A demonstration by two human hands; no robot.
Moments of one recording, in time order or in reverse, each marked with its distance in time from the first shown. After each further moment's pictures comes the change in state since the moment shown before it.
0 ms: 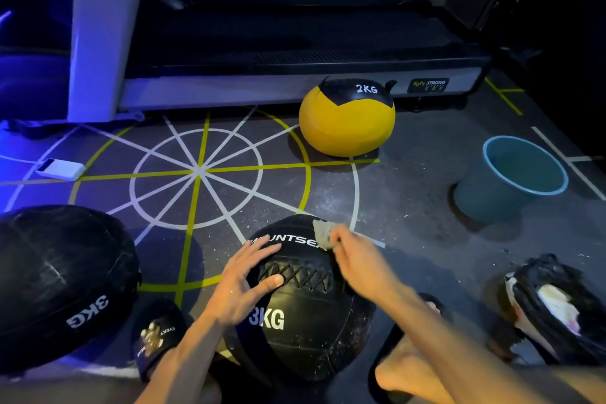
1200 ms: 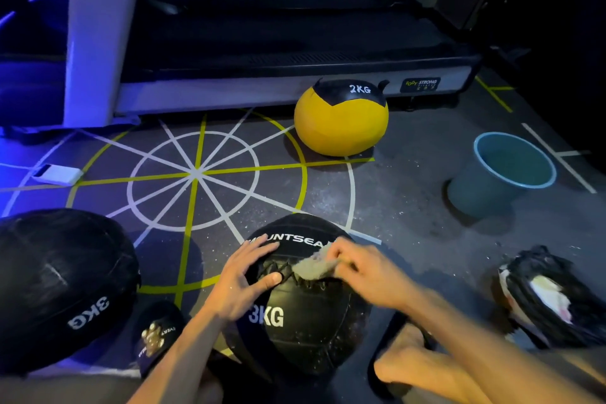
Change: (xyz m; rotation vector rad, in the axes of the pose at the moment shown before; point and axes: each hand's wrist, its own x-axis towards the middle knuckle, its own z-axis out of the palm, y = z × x) left_hand -0.001 0.001 -0.001 0.032 -0.011 0.000; right_hand -0.035 0.006 -0.019 0.125 -0.159 -0.150
